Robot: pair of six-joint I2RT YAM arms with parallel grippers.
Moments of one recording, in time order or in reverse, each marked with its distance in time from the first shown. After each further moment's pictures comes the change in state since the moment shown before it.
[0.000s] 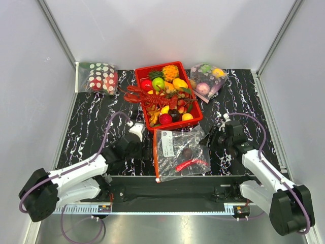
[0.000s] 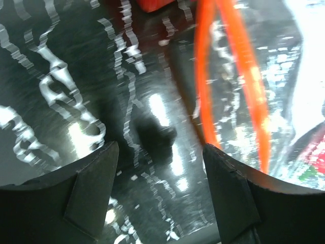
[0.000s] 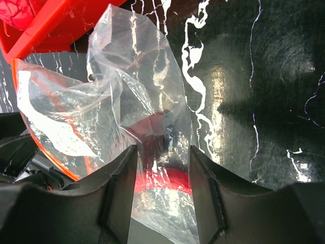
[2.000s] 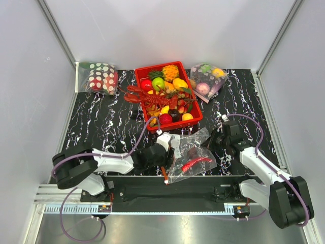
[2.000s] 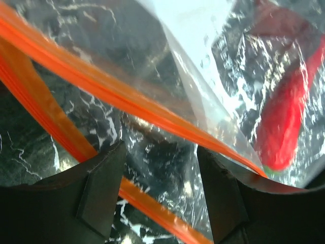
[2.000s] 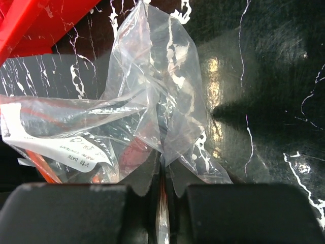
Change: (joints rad) left arm -0.321 0.466 0.042 0.518 -0.056 -0.022; right arm 0.015 0.082 -0.011 0.042 0.028 0.025
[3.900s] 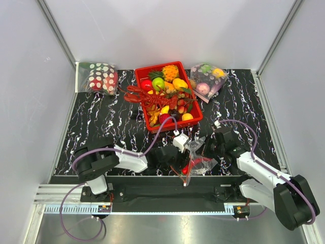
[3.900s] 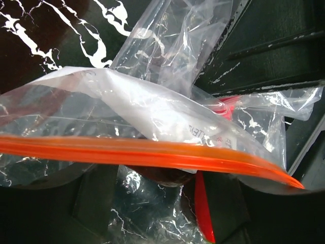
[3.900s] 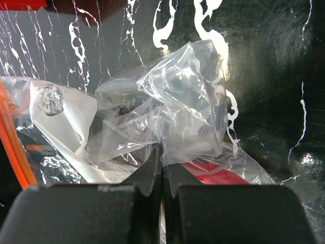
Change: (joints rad) left arm -0.063 0.248 0.162 0.249 0.069 0.109; right arm 0.164 -0.027 -0.081 0.063 0.024 0.101
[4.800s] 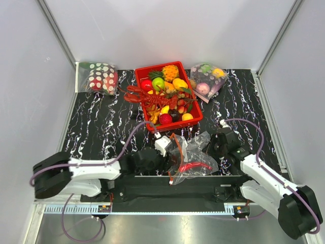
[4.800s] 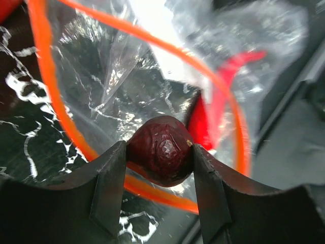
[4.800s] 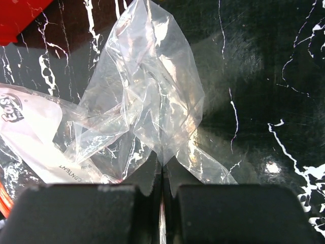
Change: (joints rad) left arm -0.002 -0.452 -0.221 -0.219 0.021 0.015; right arm 0.005 -0.106 0.034 -0.151 0.213 -0.044
